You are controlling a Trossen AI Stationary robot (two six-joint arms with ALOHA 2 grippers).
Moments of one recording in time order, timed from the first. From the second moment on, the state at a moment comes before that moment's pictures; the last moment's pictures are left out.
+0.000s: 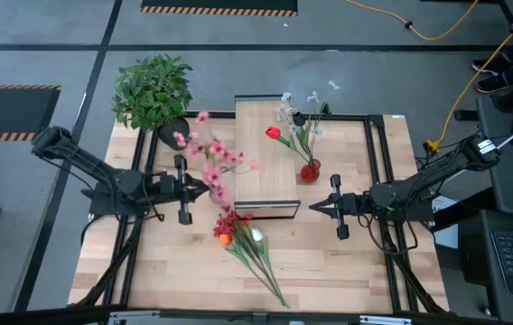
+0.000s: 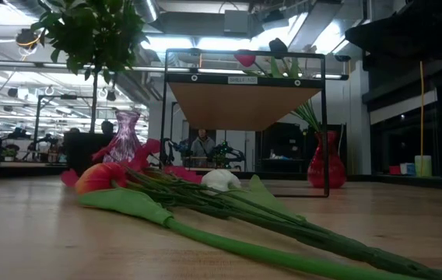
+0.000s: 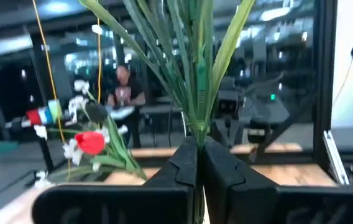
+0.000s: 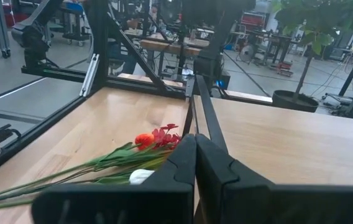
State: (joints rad) left arm -0.42 0.85 0.43 0.64 -0.60 0.21; right arm 0.41 0.92 0.19 0.69 0.34 -0.11
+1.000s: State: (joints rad) left arm -0.21 0.85 0.23 0.86 -0.49 0.16; right arm 0.41 0.92 0.19 0.69 0.34 -0.11
